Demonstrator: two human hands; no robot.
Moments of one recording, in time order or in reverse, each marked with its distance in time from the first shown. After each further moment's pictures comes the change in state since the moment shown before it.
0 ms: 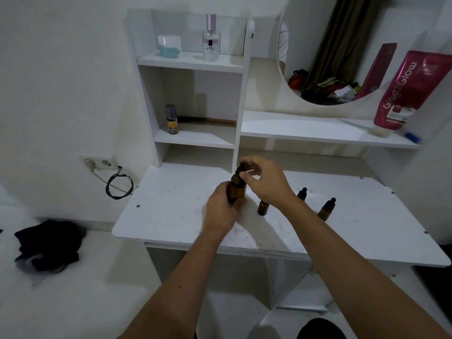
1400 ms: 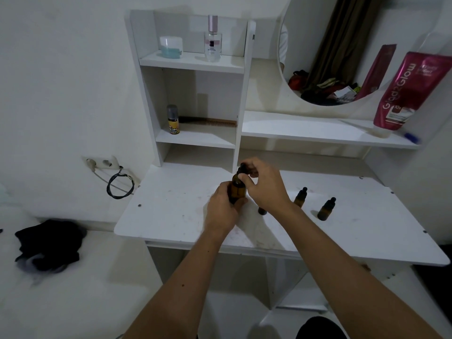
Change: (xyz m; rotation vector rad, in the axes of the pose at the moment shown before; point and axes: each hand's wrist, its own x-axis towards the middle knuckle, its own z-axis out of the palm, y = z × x) left_hand -0.008 0.013 -0.006 0.022 -0.002 -0.028; right_hand -0.010 0.002 0.015 -0.112 0.059 -0.034
